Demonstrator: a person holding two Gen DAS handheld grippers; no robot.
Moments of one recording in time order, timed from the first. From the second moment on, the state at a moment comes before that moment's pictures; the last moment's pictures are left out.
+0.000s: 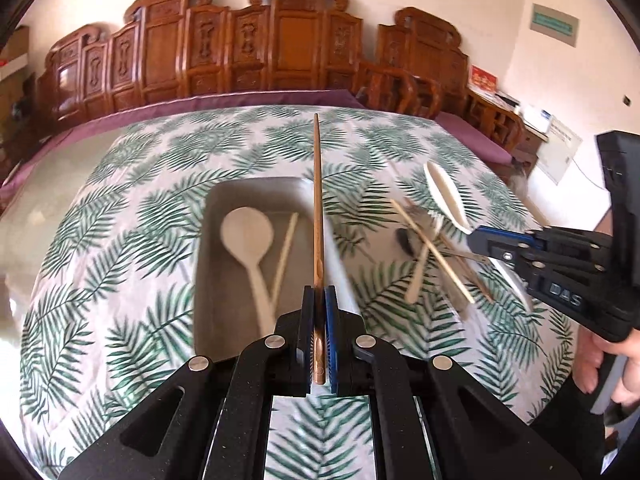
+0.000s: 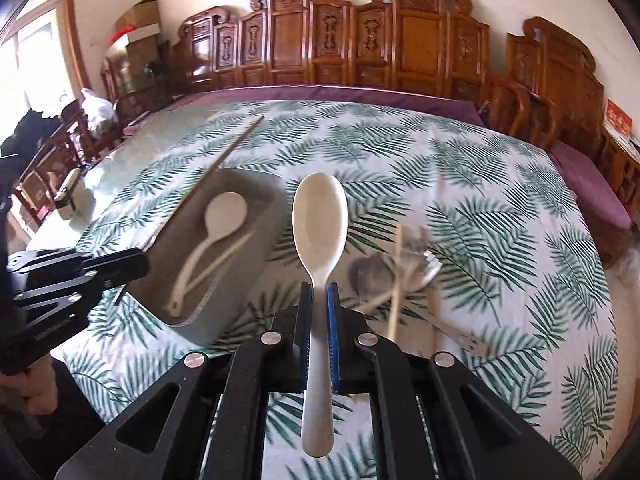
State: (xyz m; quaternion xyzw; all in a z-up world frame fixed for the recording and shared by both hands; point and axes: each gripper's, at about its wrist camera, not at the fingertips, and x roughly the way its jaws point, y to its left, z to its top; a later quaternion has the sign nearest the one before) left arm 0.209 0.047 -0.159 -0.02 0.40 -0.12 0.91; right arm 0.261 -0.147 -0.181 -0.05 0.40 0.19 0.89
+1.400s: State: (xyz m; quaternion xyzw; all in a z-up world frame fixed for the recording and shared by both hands) left arm 0.250 0.077 -0.187 -0.05 0.45 -0.09 0.89; right arm 0.274 -0.086 -0.177 -0.04 0.41 0.24 0.88
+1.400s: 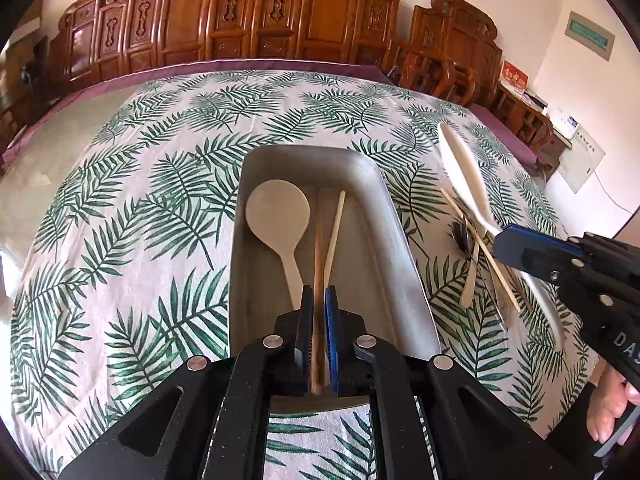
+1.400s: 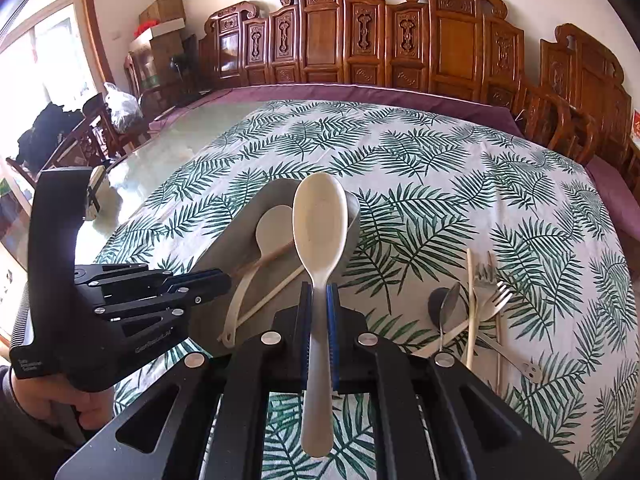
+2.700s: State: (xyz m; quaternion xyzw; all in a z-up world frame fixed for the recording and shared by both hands) left arm 0.251 0.145 -0.144 -0.09 0.39 -0.04 0.92; right arm 0.328 -0.027 -0.226 0.01 0.45 0.28 0.85
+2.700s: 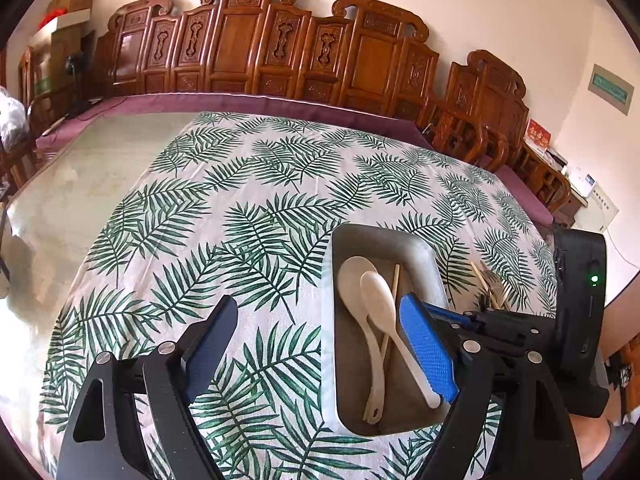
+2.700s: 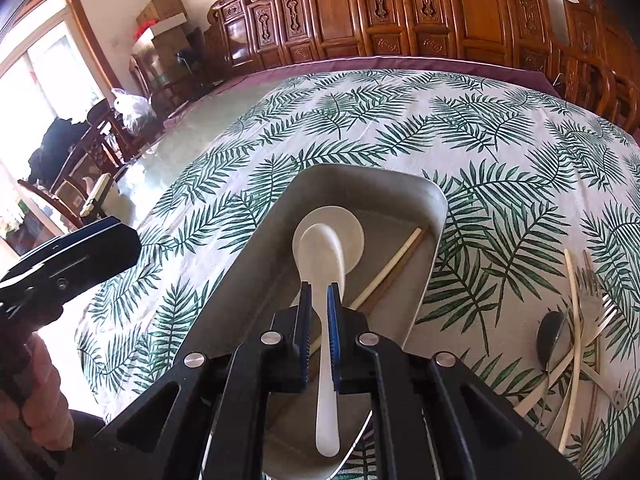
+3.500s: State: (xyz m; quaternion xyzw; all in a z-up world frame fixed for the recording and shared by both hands) left arm 0.234 0.060 -0.131 -0.04 0.36 -0.10 0.93; right arm 0.267 -0.170 -0.170 -0.04 0.38 0.20 0.90
